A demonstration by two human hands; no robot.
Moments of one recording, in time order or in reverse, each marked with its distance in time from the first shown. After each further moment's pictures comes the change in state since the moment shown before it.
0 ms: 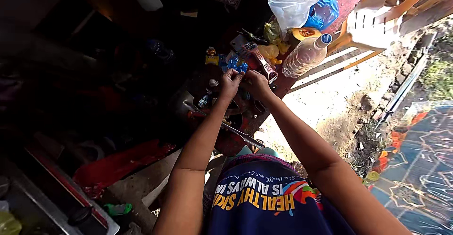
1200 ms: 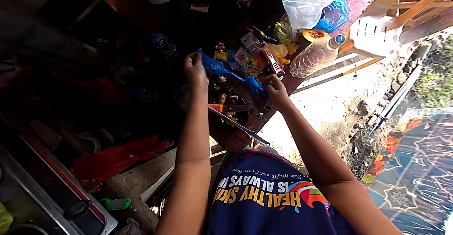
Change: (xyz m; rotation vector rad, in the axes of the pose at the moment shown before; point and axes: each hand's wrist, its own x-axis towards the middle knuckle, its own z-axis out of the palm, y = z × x) left_hand 0.026 0.012 -0.100 -0.268 0.558 -0.124; right_hand -0.043 -0.008 -0.005 0.289 0.009 0.313
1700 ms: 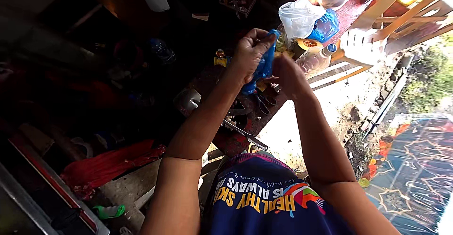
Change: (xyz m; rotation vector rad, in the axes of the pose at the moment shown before) left_hand -0.085 0.120 0.083 -0.186 -0.759 -0.054; right_hand 0.005 -0.095 -0.040 0.260 -0.068 -0.125
